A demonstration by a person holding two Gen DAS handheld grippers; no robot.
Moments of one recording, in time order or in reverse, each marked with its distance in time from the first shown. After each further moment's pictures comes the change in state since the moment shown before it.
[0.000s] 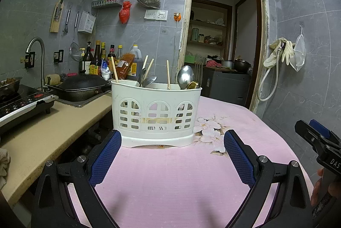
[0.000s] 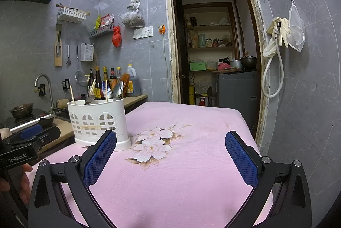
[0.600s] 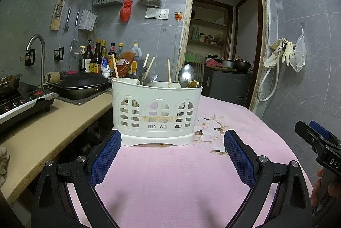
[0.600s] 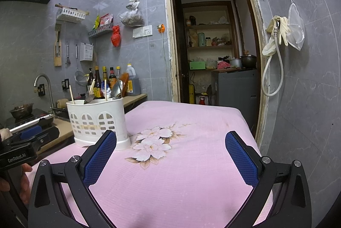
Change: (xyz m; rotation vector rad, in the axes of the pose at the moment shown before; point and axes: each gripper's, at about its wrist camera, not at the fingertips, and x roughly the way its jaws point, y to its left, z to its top) left arm -0.001 0.002 -0.002 -0.010 0.007 -0.003; right arm 0.000 0.001 -0.002 0.002 0.005 0.000
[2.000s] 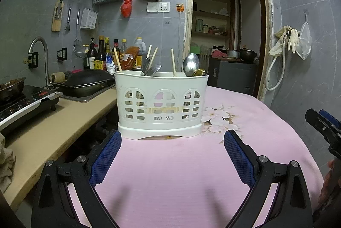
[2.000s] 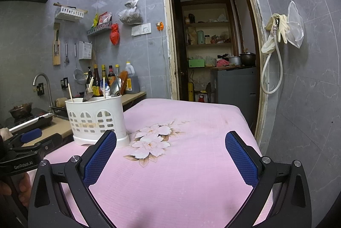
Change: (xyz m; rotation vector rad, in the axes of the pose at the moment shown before) left arm 0.011 -0.005 -0.010 0.049 0.050 0.062; right arm 0.000 0.000 -0.001 0.003 0.005 -0.002
